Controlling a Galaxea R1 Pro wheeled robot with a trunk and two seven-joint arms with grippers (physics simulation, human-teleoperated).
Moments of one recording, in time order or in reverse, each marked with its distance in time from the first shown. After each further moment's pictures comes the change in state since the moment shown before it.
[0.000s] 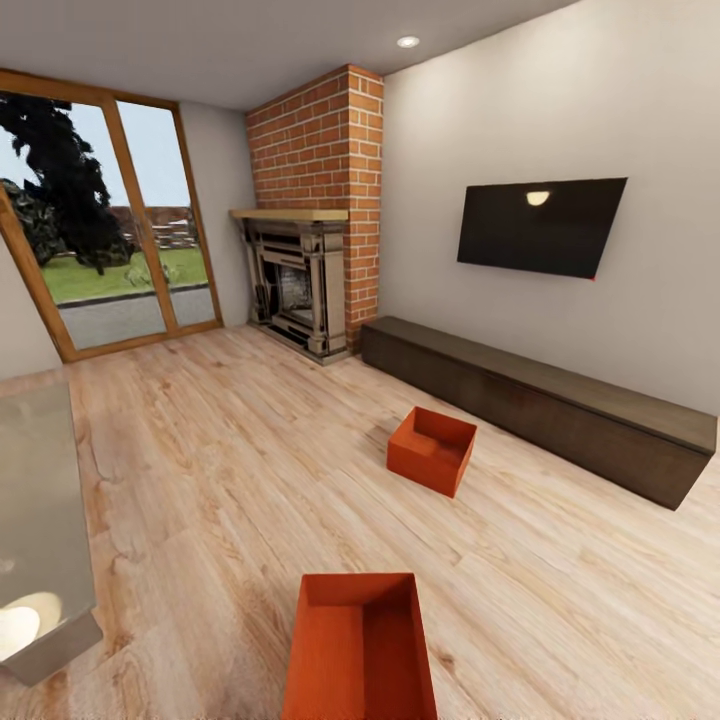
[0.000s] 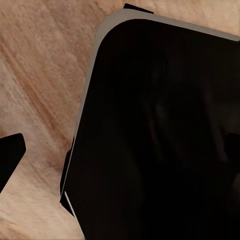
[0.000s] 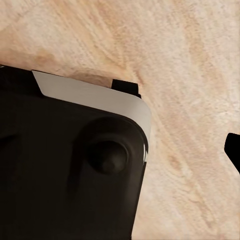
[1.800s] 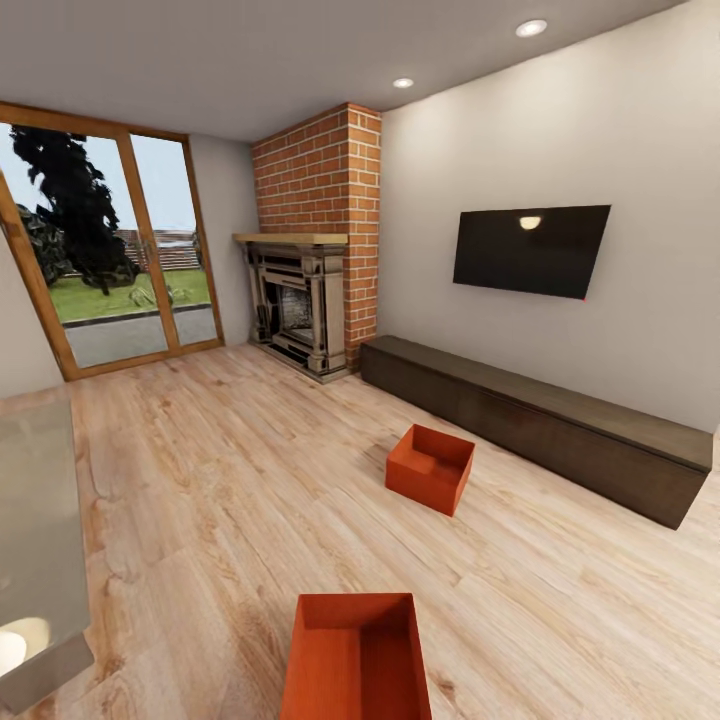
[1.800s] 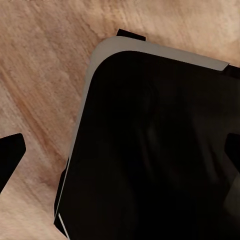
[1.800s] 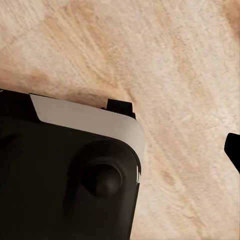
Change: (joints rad) left arm 0.000 0.000 0.001 0.001 0.002 0.000 0.001; right arm 0.000 -0.002 -0.003 0.000 -0.004 0.001 -0.001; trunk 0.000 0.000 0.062
